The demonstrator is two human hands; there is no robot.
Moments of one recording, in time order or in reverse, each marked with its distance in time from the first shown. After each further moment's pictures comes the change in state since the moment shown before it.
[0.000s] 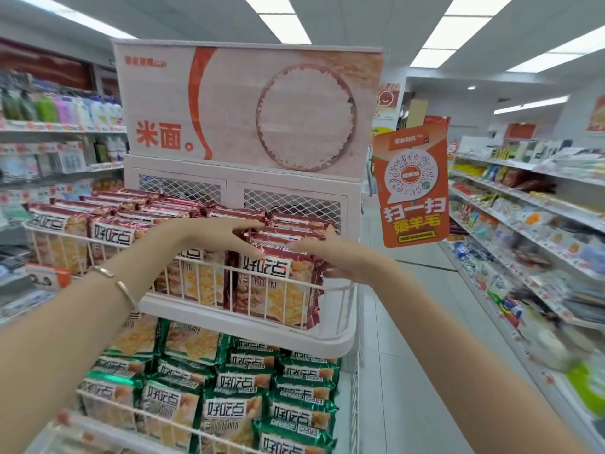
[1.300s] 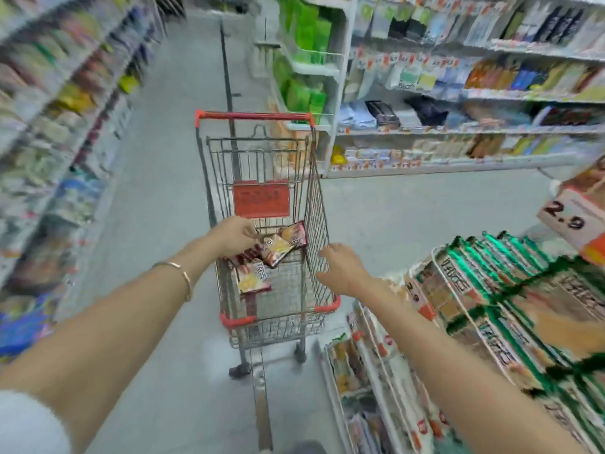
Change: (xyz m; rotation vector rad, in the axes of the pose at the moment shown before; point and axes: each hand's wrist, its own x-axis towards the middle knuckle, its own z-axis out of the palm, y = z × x) left_hand -0.584 -0.426 0.104 -0.306 0.342 -1.294; right_hand 0.129 -0.014 0.702 -1.077 -0.701 -0.702
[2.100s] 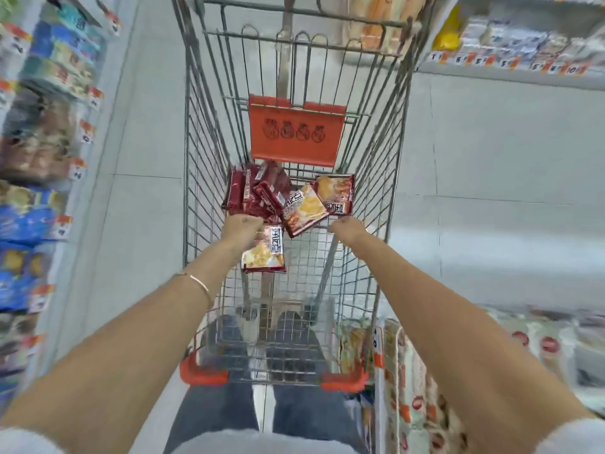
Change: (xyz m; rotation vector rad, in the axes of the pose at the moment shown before) left_hand 0.242 -0.097 0.127 -0.942 0.074 -0.857; right_hand 0.373 0.066 0.127 0.596 -0.472 0.382
